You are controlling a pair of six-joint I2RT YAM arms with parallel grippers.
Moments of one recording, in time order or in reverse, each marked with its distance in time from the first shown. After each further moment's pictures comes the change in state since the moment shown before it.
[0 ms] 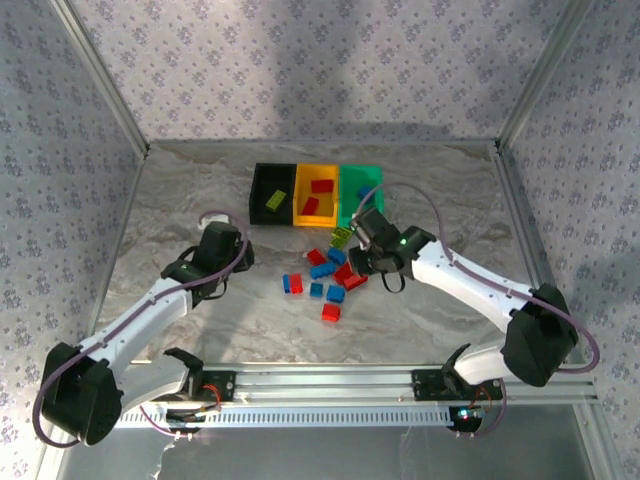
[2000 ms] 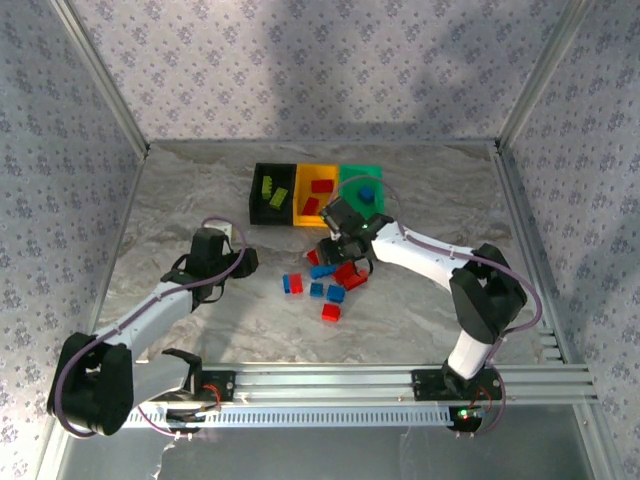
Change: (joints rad) left arm 0.125 0.053 -0.146 0.263 0.323 0.142; right arm 0.003 0.307 0.132 0.133 -0.061 0.008
